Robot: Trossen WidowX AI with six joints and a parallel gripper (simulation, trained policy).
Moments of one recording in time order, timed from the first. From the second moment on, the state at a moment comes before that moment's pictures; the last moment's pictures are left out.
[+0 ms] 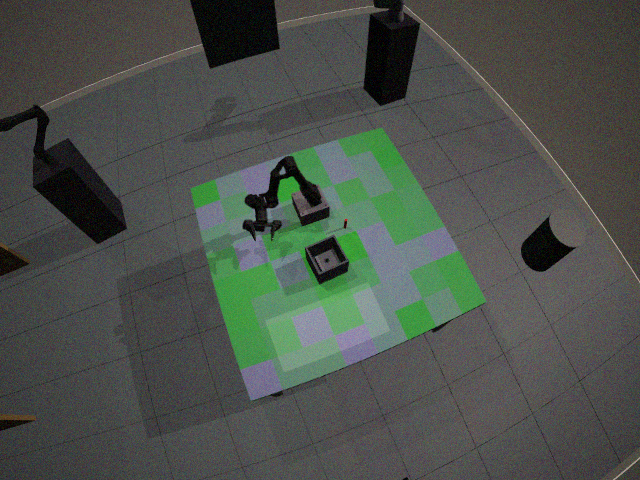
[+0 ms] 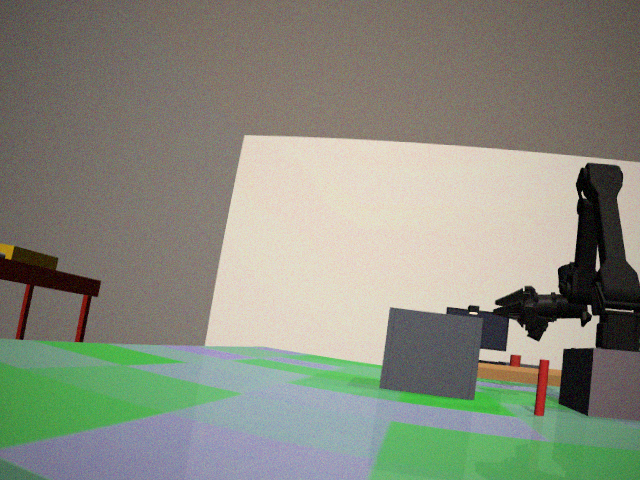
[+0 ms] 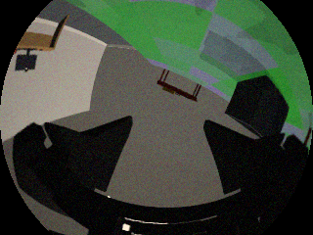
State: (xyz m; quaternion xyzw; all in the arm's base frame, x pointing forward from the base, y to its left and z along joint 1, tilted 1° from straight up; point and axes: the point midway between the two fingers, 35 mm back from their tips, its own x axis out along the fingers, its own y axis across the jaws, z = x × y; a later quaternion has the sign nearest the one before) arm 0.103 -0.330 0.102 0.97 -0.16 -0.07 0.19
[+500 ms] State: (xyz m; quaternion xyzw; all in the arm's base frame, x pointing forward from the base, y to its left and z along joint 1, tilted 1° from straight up) arm 0.185 -0.335 0.104 0.97 -0.08 -0.10 0.19
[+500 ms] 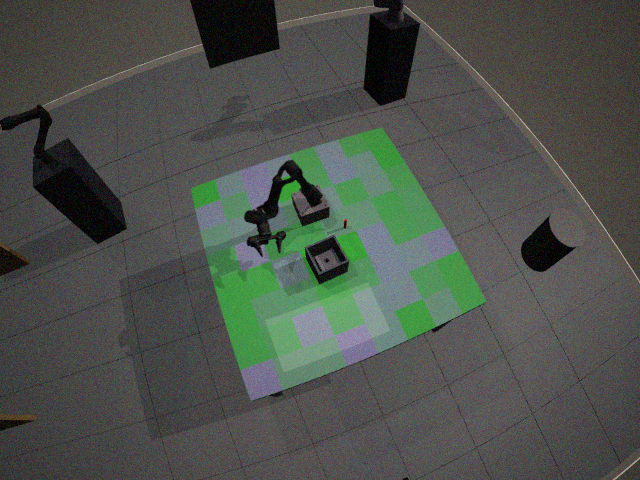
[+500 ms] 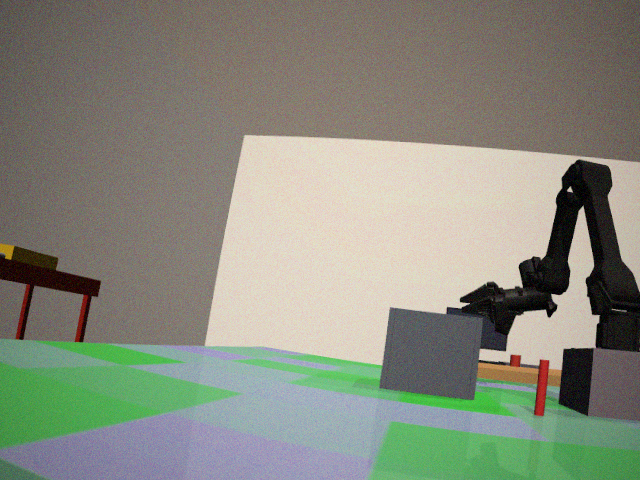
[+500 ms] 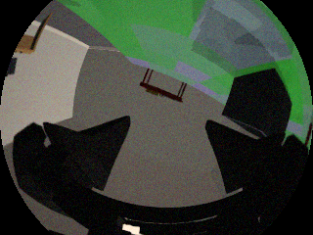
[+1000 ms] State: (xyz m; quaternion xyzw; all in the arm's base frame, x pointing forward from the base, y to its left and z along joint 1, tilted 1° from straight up) arm 0.318 -0.295 0.175 0.95 0.06 -0.10 0.29
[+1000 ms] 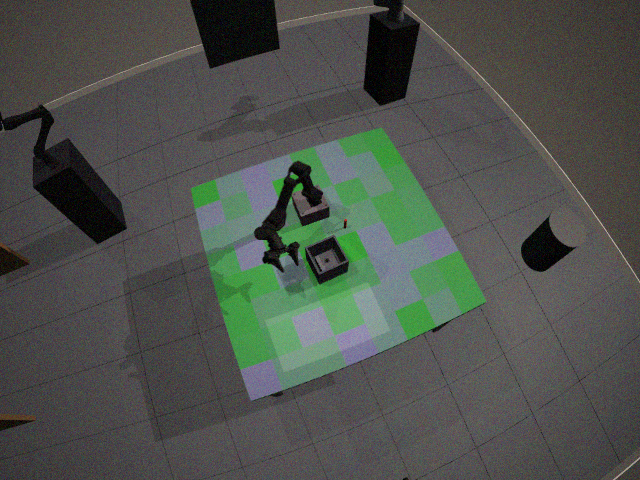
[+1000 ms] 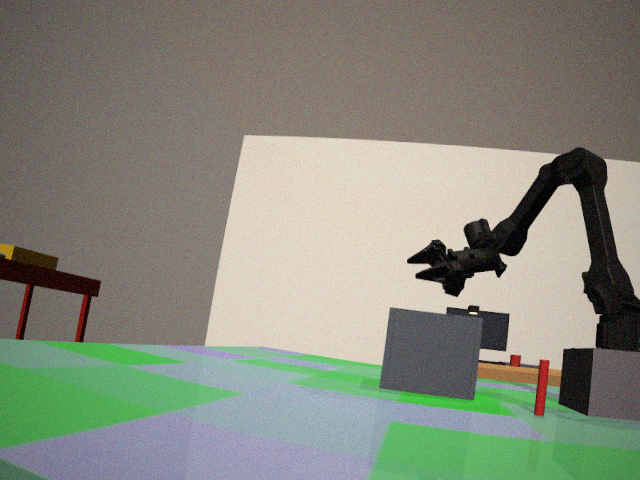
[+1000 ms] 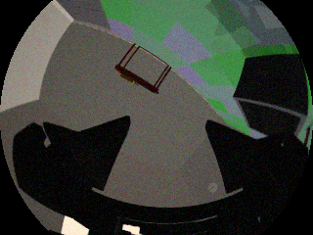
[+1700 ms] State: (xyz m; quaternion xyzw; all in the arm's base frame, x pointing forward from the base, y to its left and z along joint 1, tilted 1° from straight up) arm 0.428 -0.117 0.236 0.90 0.25 -0.09 0.35
